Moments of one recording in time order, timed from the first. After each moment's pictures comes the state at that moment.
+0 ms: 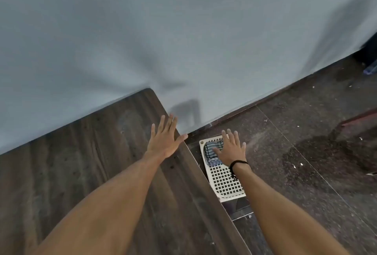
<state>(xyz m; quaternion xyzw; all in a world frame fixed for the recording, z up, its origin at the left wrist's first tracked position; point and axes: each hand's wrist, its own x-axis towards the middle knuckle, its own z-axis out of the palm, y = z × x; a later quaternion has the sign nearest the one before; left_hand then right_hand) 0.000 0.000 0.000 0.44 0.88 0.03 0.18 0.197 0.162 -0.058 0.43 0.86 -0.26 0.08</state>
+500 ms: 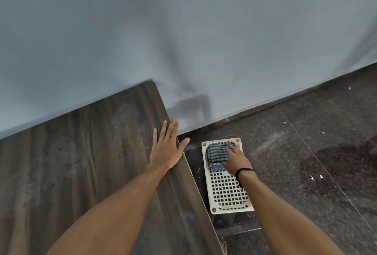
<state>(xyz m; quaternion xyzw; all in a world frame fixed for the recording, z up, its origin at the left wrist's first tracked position) 0.027 0.020 -0.051 0.37 0.92 0.03 0.12 0.199 0.218 -0.143 0.33 0.88 -0.25 0.22</state>
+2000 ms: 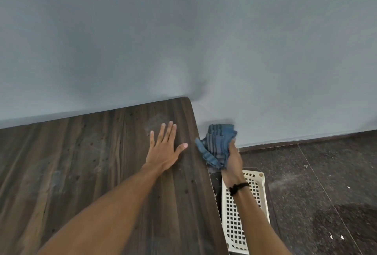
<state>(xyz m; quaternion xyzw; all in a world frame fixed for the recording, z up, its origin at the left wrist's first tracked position) -0.052 -0.040 -0.025 0.29 0.95 0.05 0.12 0.090 0.133 -0.007 0.33 0.38 -0.85 -0.15</state>
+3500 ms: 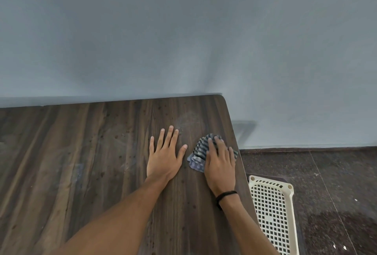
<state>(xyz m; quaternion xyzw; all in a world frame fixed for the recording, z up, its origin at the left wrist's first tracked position) -0.088 -0.137 -0.063 0.21 0.97 0.10 0.05 0.011 0.023 -0.073 0.20 0.95 -0.16 -0.17</state>
